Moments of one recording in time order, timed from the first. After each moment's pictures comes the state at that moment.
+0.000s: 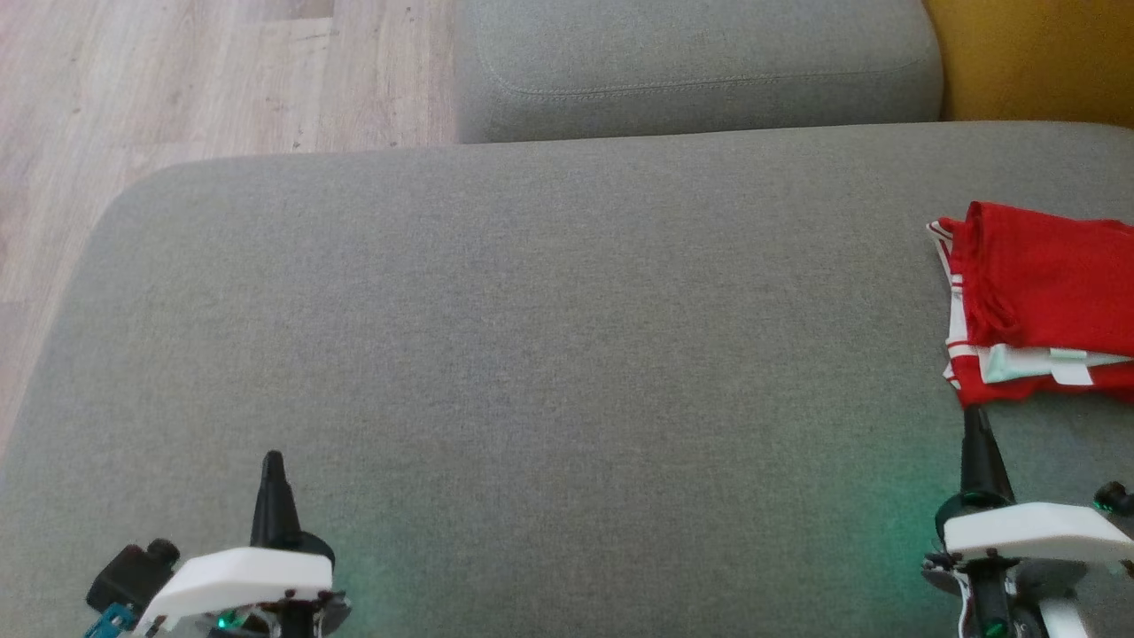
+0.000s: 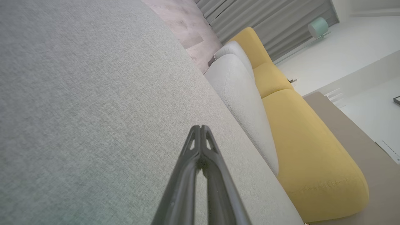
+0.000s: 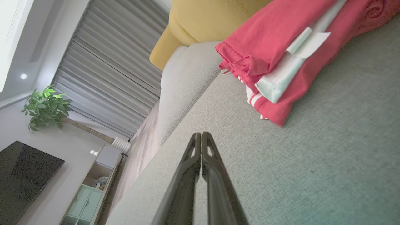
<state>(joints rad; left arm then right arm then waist) -0.02 0.05 -0.08 0.32 -1.04 -0.06 -0.07 -0.01 -0.04 -0.07 0.32 0.90 0.12 -0.06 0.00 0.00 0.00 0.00</state>
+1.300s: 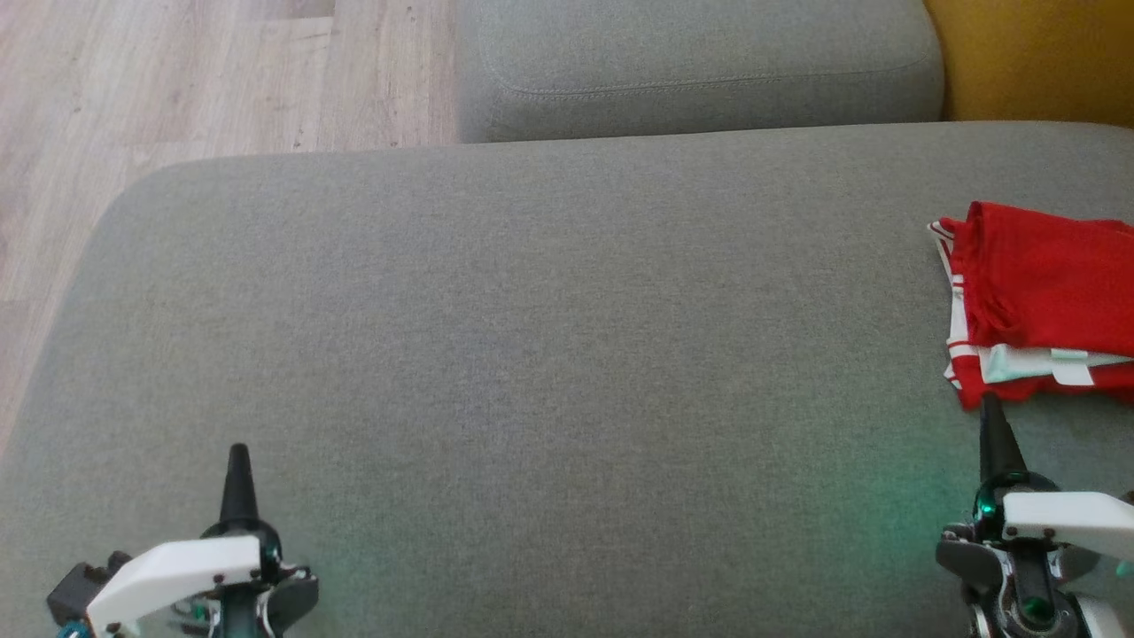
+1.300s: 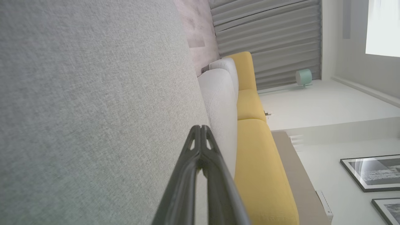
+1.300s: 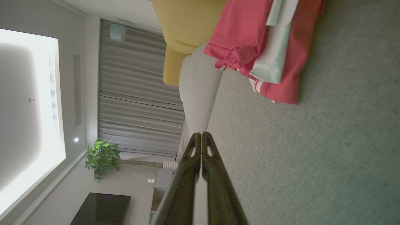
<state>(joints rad) -0.04 0.05 0.02 0.29 -1.40 -0.10 0.04 -0.03 -0.04 -0.11 0.30 1.35 0.12 0.05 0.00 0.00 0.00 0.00</state>
